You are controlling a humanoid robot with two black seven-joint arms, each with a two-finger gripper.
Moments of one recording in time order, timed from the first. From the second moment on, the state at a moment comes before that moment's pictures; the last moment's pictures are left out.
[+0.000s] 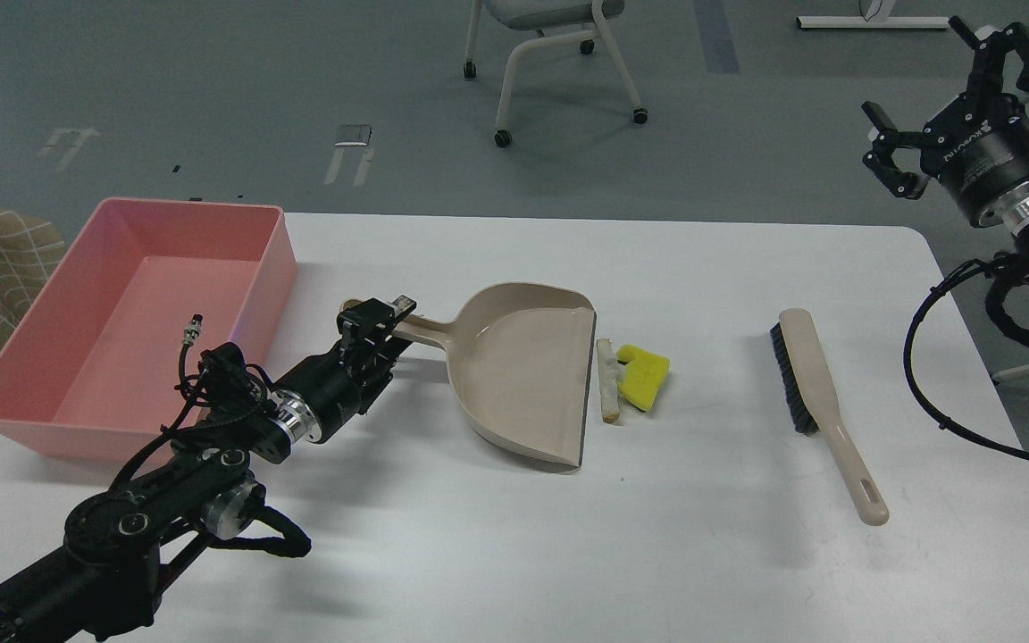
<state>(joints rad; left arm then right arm) -0.32 0.35 -0.77 -1.09 0.83 -0.05 -0.29 0.70 -0.30 1.43 0.79 -0.52 0.47 -0.07</state>
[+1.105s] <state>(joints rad) -0.38 0.29 -0.78 -0.95 0.82 -0.06 -0.35 0.69 -0.30 1.43 0.79 -0.52 0.47 -0.07</state>
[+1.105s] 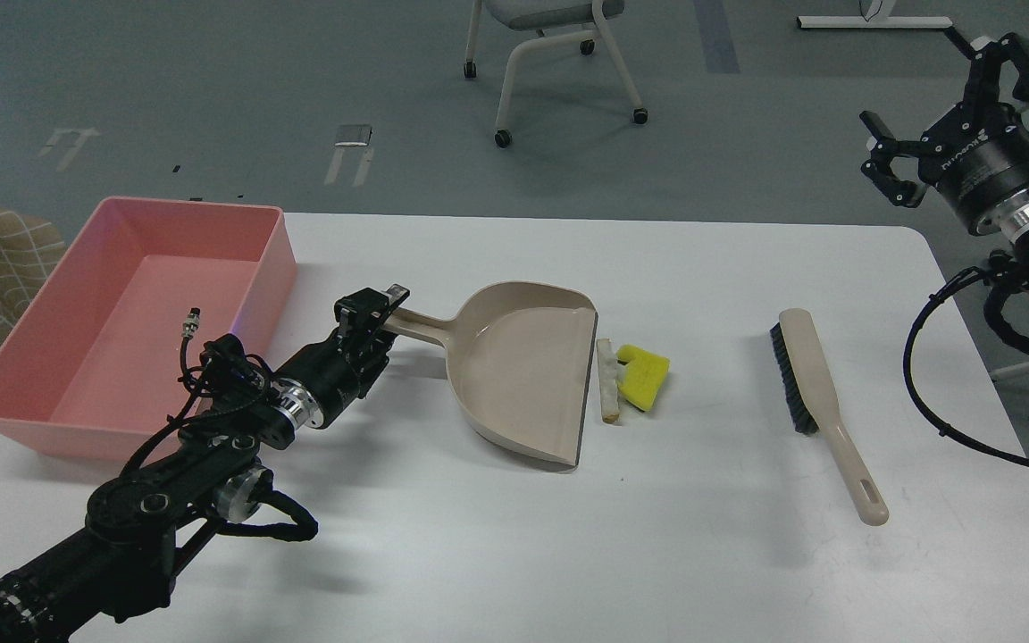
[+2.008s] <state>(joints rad) -0.41 0.31 -0.77 -0.96 0.91 -0.04 -0.45 0.46 -0.78 1.30 1.34 -1.05 0.48 -0.07</state>
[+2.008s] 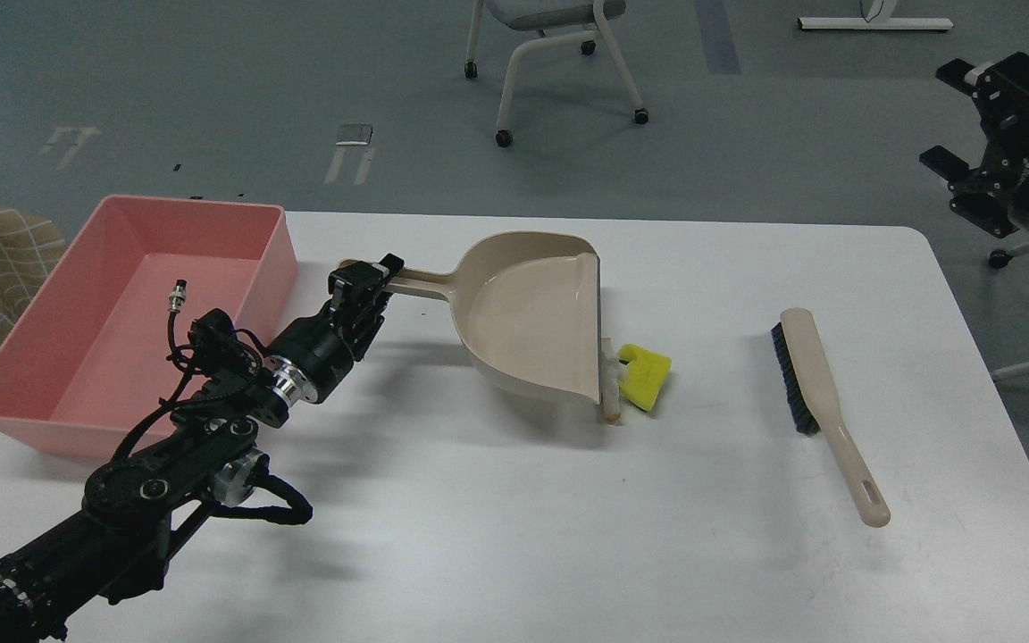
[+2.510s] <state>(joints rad) -0.40 0.31 -0.74 -0.95 0.97 -0.05 -0.48 0.24 -1.09 1.20 1.64 -1.35 0.49 -0.10</state>
